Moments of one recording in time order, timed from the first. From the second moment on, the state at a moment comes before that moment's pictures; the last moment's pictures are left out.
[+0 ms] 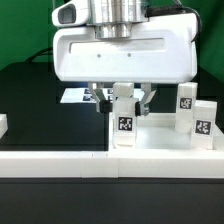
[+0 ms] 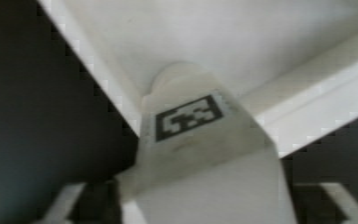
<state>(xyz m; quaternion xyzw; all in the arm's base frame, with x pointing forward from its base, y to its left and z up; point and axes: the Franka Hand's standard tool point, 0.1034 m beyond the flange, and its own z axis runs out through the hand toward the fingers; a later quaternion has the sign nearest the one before) 0.670 -0.015 0.079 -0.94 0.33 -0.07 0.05</state>
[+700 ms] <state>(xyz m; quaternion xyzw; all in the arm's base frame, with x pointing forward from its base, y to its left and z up) 0.664 -0.021 0.077 -0.72 0.69 0.00 0.08</state>
